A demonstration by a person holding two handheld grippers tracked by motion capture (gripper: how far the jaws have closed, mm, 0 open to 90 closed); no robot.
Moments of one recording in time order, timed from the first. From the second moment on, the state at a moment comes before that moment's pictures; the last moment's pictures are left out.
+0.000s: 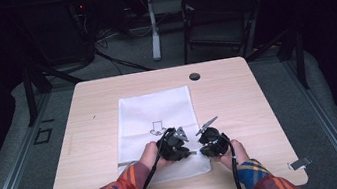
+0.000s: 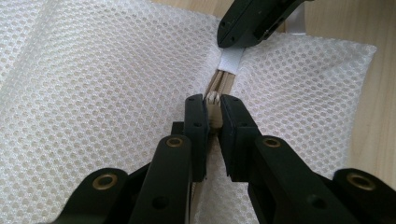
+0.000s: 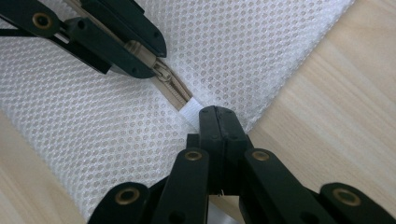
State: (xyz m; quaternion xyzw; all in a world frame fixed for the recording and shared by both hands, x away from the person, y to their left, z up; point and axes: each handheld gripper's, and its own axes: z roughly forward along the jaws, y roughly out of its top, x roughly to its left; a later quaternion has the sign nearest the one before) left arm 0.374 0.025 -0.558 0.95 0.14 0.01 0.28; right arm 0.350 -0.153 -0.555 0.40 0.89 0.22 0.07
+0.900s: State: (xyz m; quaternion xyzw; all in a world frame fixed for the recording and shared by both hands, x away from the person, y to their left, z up) left arm 0.376 0.038 -0.559 0.95 0.15 -0.01 0.28; right arm 0.352 -0.136 -0.549 0.37 0.89 0.25 0.06
